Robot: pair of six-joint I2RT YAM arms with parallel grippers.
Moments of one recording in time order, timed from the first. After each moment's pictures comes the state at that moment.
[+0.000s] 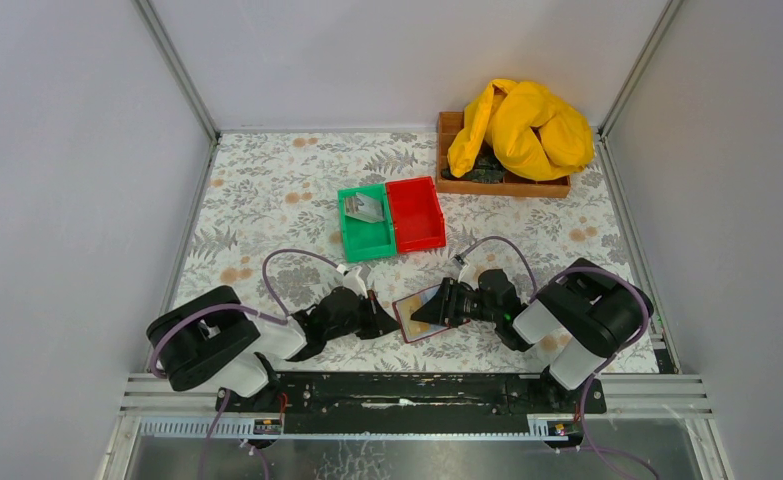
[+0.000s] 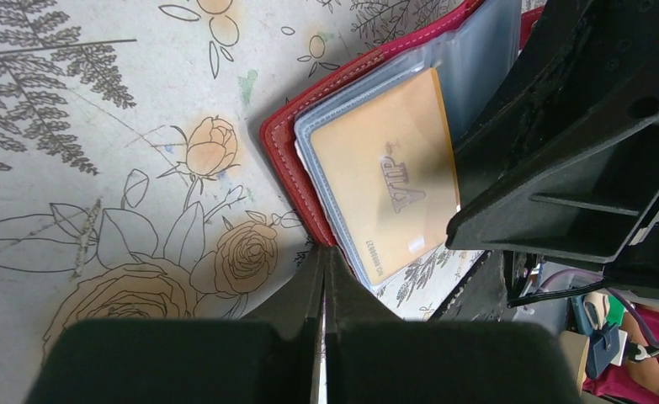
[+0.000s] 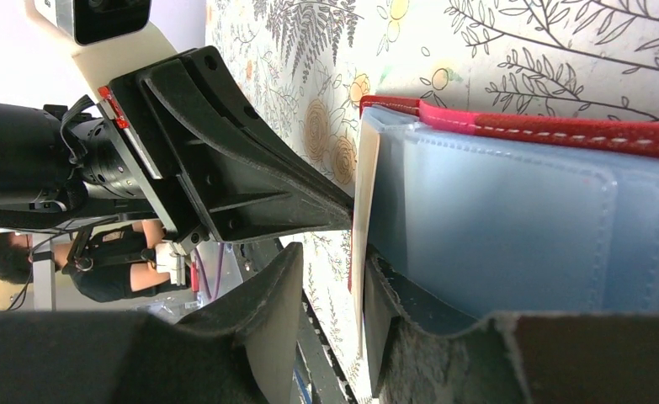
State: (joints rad) left arm -0.91 1.45 0.20 0.70 0.09 -1.02; right arm 0.68 1.66 0.19 1.07 -0.55 1.02
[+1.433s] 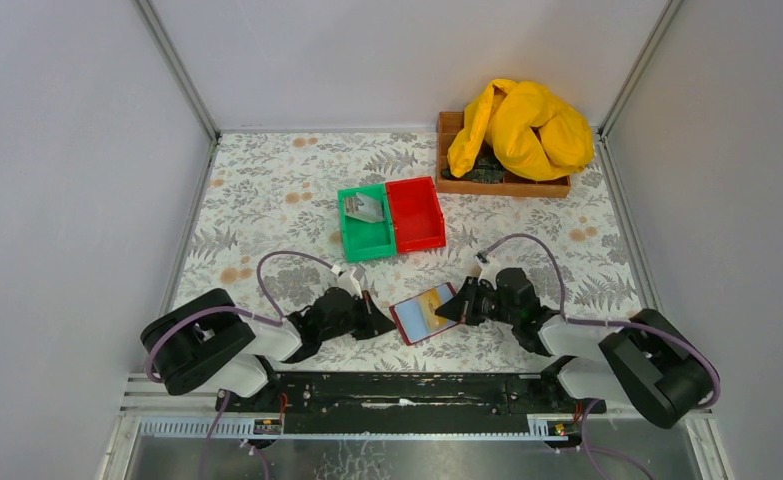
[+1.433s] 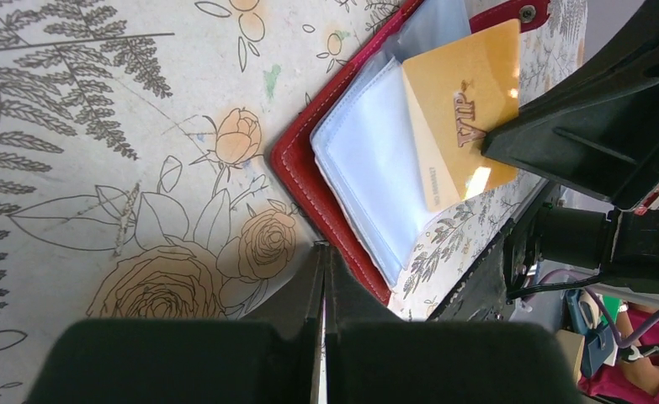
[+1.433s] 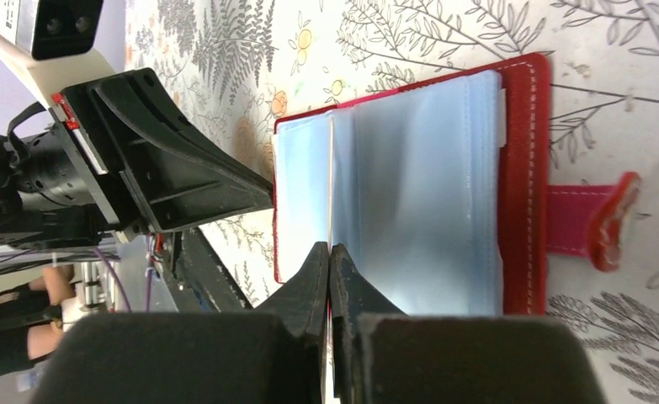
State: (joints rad) left arm -0.87 1.43 0.16 0.72 0.11 -1.02; right arm 0.58 1.27 0.15 0.61 -0.44 0.83
